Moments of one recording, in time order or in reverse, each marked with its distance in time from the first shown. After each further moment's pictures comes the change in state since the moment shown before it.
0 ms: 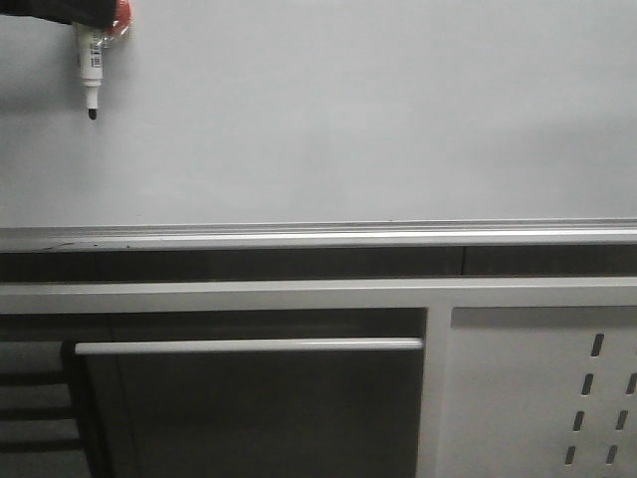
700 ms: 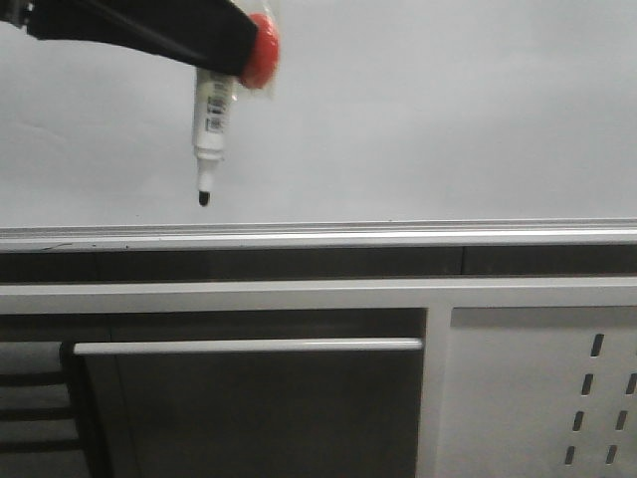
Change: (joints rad) left arm -0.106 -0.030 -0.002 0.141 0.614 0.027; right arm 0.000 0.219 -0.140 0.587 0.430 -0.676
